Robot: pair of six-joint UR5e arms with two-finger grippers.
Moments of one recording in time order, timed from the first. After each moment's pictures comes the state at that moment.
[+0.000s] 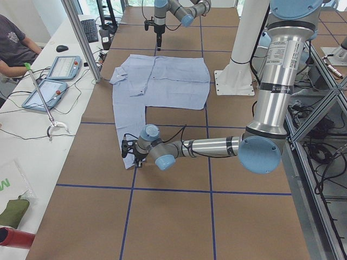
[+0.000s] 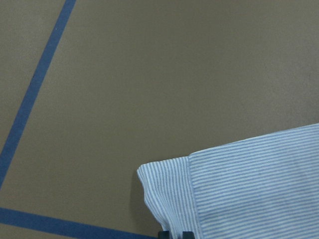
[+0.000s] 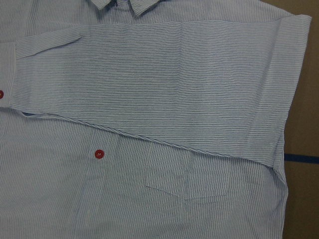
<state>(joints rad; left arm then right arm) -1.07 -1.71 -1.24 -2.56 -1.98 -1.03 0.76 -0.87 1.72 -1.69 2.00 0.93</state>
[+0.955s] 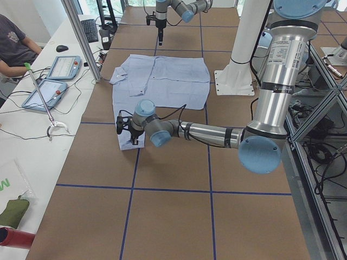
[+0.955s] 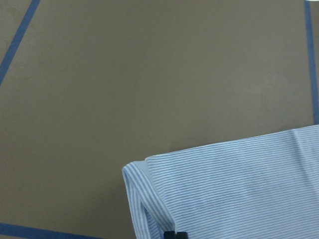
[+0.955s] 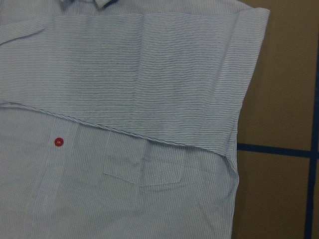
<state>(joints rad) -1.11 -1.77 -1.59 -2.18 -2.07 -1.06 0.83 -1.04 1.85 -1.70 2.05 0.85</state>
